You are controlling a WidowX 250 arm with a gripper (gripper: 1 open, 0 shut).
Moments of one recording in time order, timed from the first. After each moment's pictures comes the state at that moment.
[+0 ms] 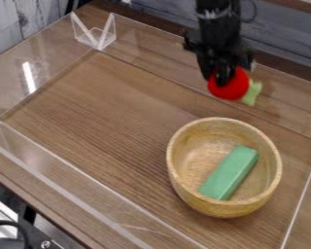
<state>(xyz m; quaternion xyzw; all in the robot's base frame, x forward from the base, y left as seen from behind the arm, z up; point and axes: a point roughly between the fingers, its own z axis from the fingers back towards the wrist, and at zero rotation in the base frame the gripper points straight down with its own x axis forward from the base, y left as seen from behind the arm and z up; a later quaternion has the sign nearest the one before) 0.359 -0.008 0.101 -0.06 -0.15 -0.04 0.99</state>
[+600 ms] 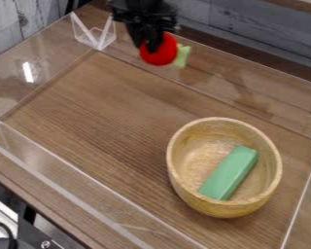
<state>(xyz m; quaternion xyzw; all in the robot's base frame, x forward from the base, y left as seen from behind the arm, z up) 0.339 0.111 0.102 -0.03 -0.15 0.07 0.99</state>
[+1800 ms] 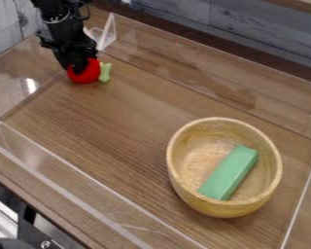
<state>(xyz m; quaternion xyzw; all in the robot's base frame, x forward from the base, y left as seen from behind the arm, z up) 0.320 0.210 0.036 0.04 -0.14 0.11 0.98</state>
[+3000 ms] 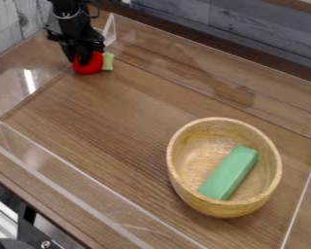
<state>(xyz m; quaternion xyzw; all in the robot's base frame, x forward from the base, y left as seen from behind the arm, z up) 0.345 0.210 0.020 0.06 -0.14 0.12 0.98</state>
